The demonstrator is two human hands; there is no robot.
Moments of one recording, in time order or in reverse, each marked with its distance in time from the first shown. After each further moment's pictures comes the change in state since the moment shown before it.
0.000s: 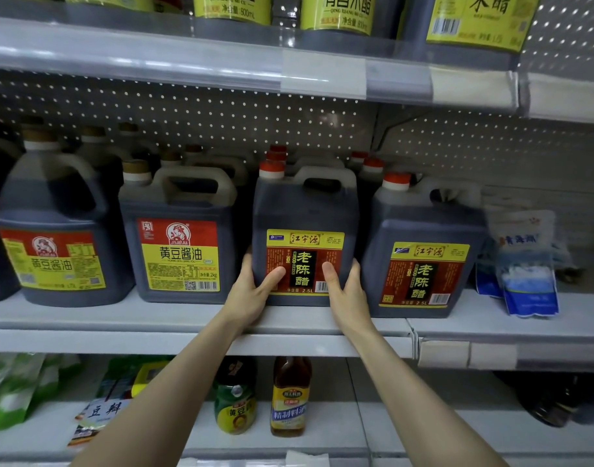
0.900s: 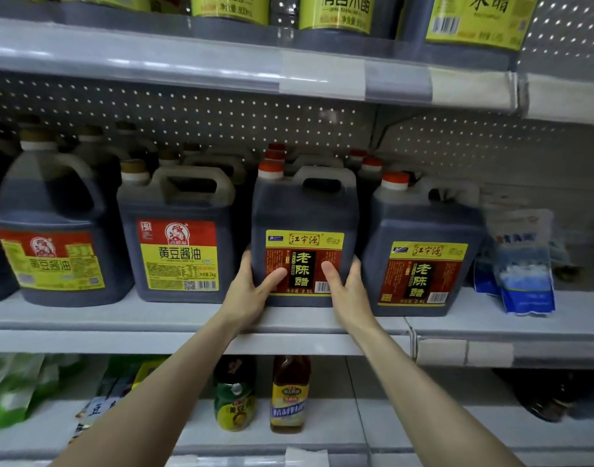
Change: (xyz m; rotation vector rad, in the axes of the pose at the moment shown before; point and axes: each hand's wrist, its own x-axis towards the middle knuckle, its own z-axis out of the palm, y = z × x) left_hand -0.001 0.000 -0.004 0.029 0.002 0.011; right_hand 0.002 -0.005 -0.004 0.042 -0.029 0.003
